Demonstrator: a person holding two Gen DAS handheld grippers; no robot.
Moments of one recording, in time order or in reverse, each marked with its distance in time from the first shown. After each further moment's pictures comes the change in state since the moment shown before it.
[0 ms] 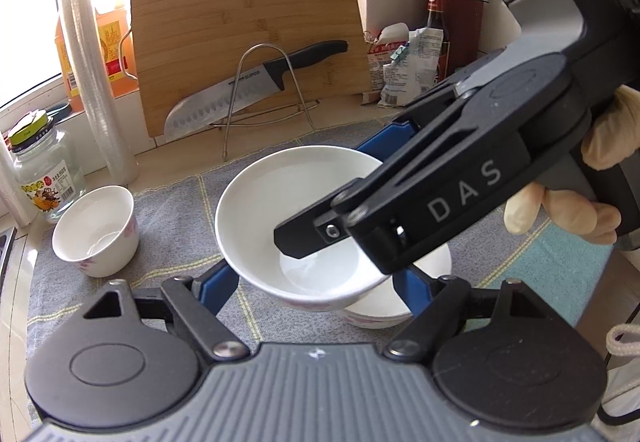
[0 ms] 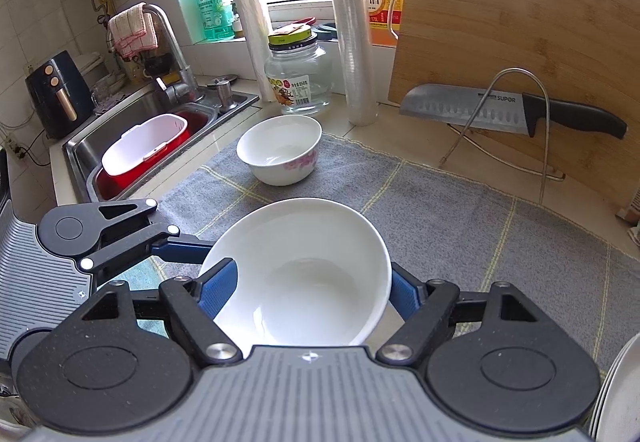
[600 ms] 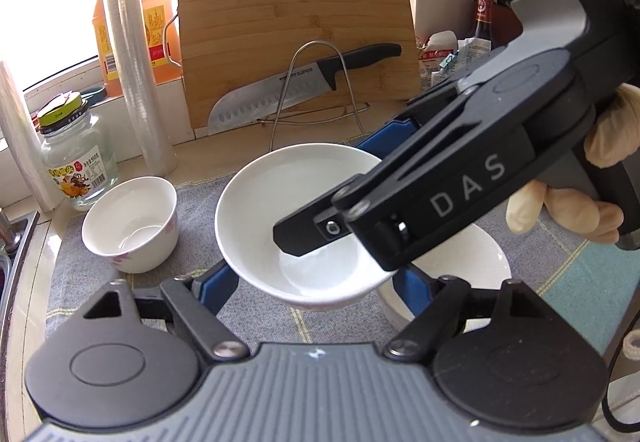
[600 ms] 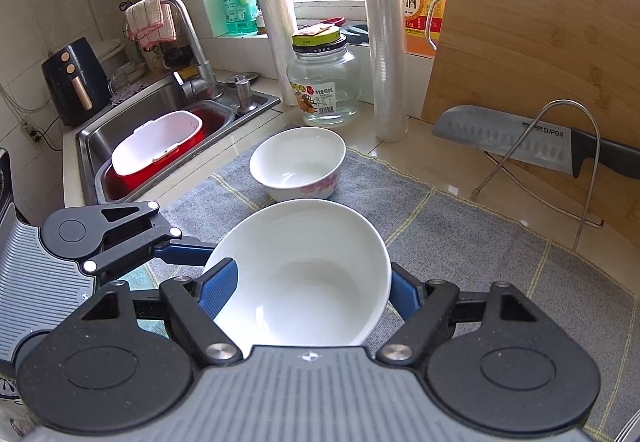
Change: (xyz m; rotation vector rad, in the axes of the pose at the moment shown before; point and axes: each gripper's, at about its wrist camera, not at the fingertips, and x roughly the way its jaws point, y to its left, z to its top) left arm 0.008 0.029 0.001 -0.070 -0.006 0.080; right arm 0.037 0.005 0.034 -0.073 0.014 0.064
